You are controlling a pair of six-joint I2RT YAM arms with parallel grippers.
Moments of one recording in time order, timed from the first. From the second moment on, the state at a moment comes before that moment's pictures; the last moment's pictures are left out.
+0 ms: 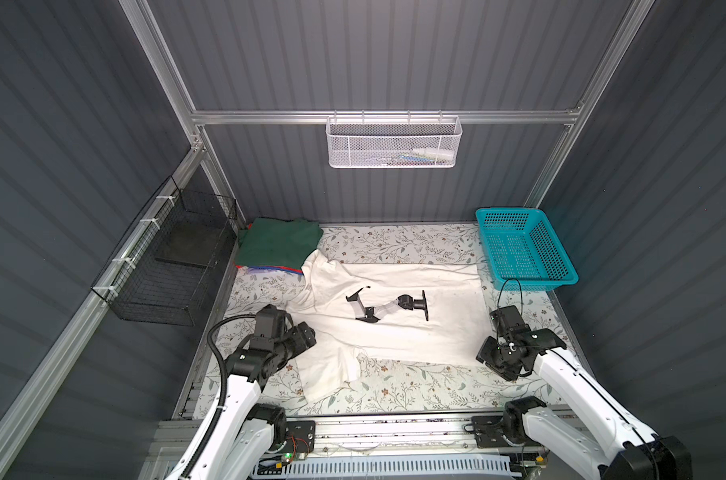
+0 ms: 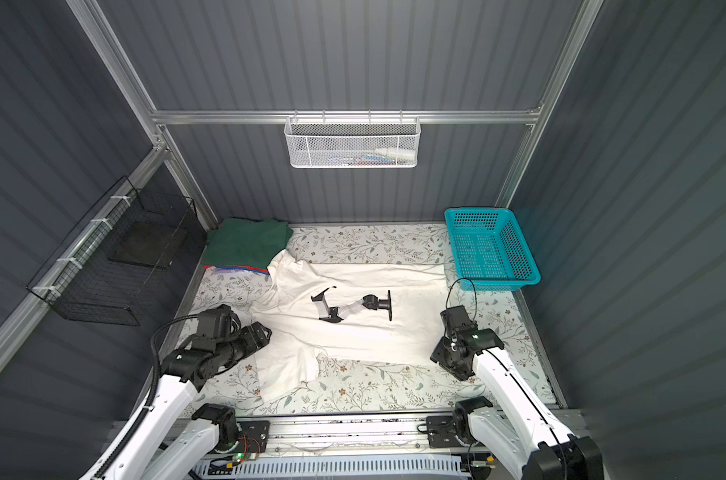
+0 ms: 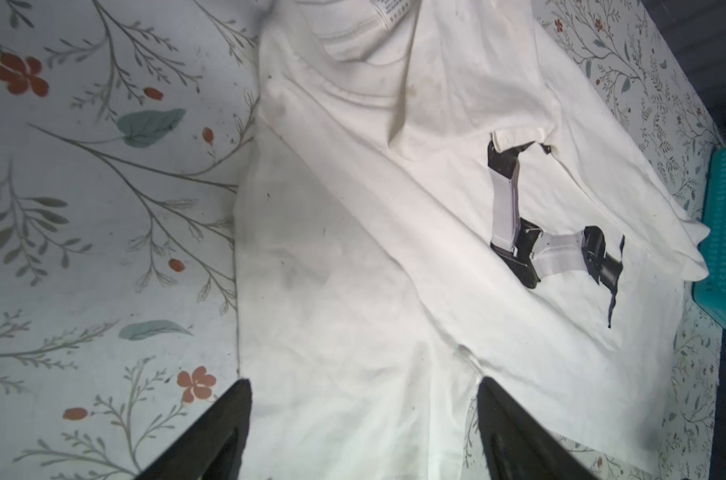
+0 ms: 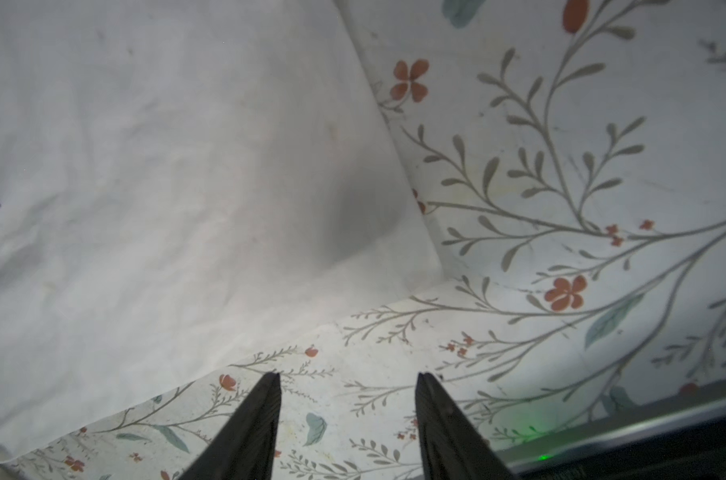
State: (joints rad) left arm -0.25 0.75 0.54 -0.73 0.09 -0.70; right arm 0.21 0.94 0.55 -0.97 0.01 0.85
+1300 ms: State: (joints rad) left arm -0.40 0.89 0.34 -0.58 0.06 -0.92; right arm 0.22 1.15 0.52 -0.82 0.12 0.83
